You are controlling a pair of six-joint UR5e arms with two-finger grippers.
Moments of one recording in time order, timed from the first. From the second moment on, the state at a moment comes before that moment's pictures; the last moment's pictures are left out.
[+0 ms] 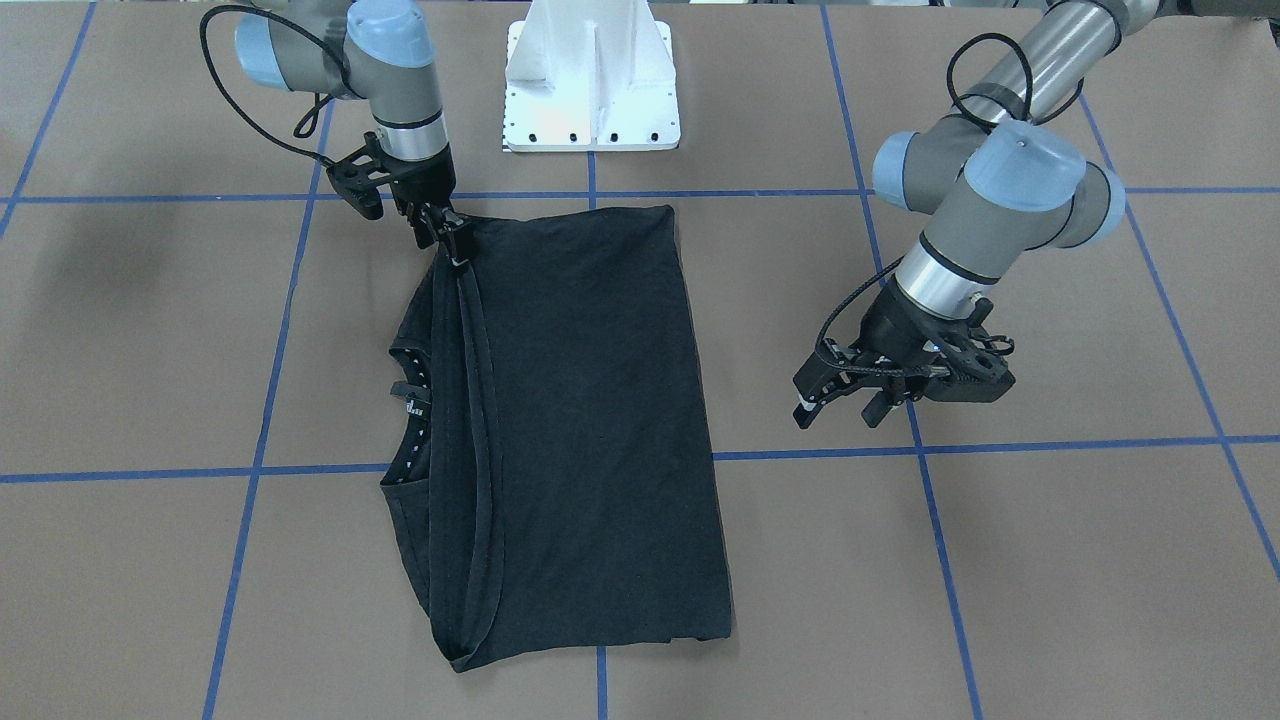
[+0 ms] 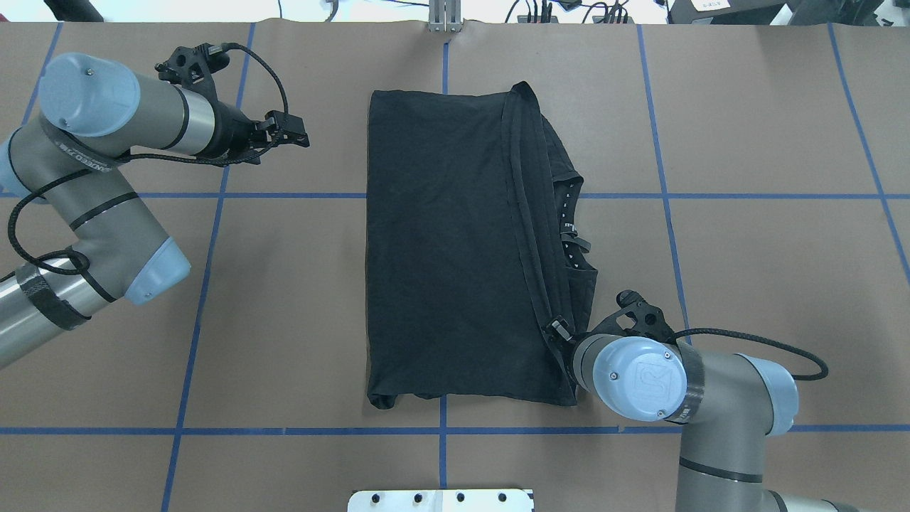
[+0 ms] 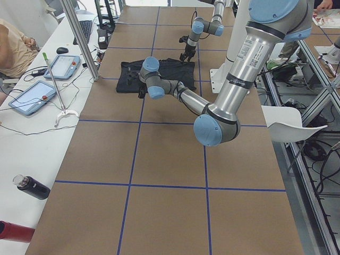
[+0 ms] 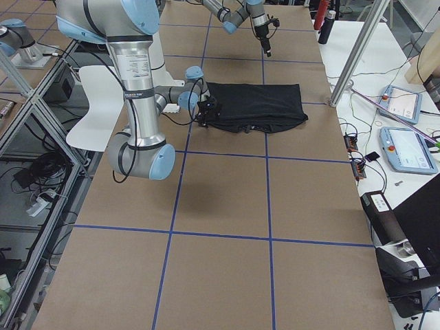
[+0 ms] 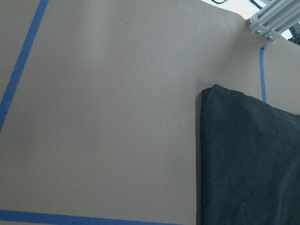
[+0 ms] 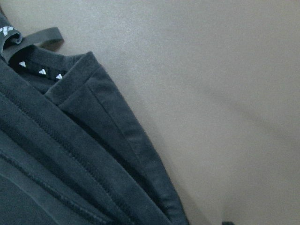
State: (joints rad) left arm -0.83 -2.03 -1.55 -2.27 -1.94 -1.34; right arm 0.26 -1.31 1.92 -1.41 1.50 2.24
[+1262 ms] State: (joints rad) left arm -0.83 -2.03 -1.55 -2.27 -1.94 -1.37; right arm 0.28 -1.31 1.97 -1.42 1.52 2.21
